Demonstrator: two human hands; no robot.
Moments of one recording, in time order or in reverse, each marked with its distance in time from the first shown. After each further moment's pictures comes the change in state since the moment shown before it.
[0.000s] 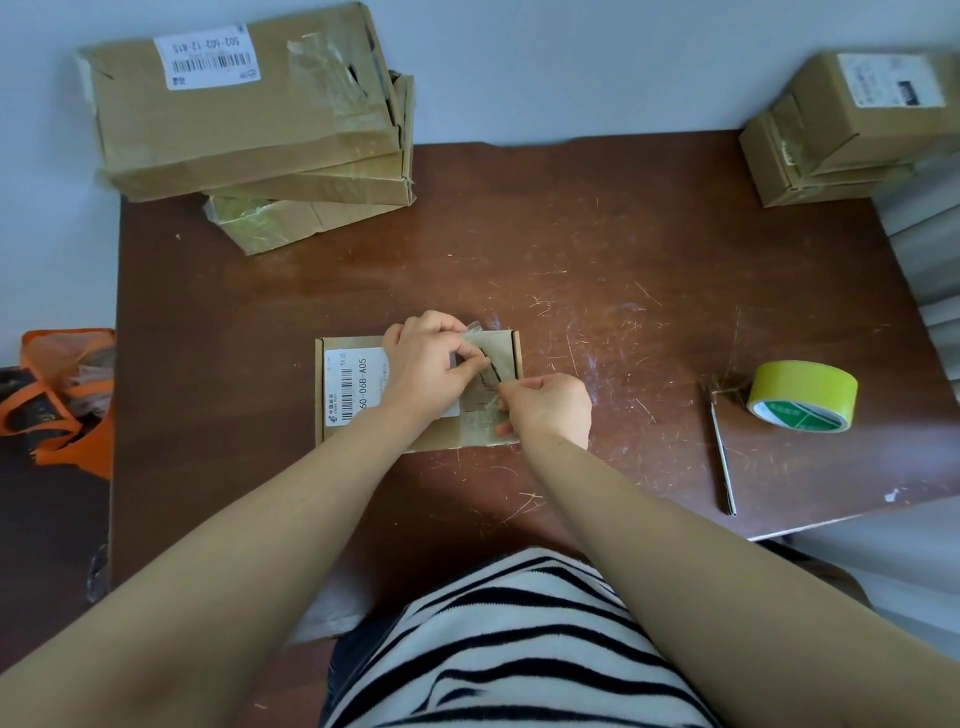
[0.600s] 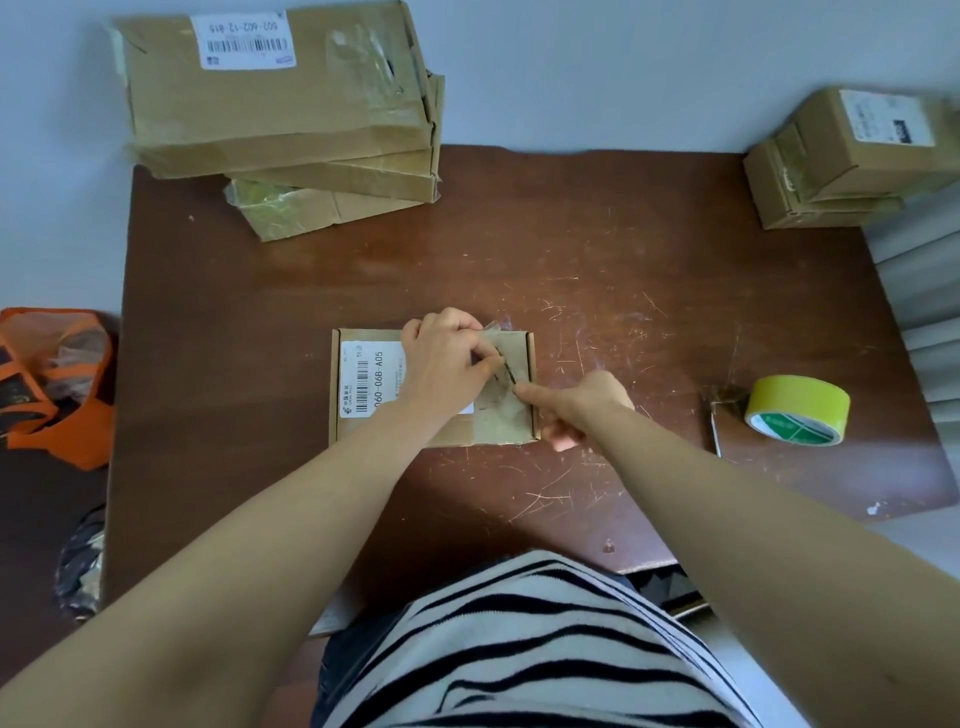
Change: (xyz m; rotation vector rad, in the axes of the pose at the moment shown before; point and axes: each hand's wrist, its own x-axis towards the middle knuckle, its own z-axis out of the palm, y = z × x) left_hand -0.003 0.000 0.001 -0.036 0.030 0.025; right_hand 0.020 -0.012 -0.031 -0.326 -0.174 0.071
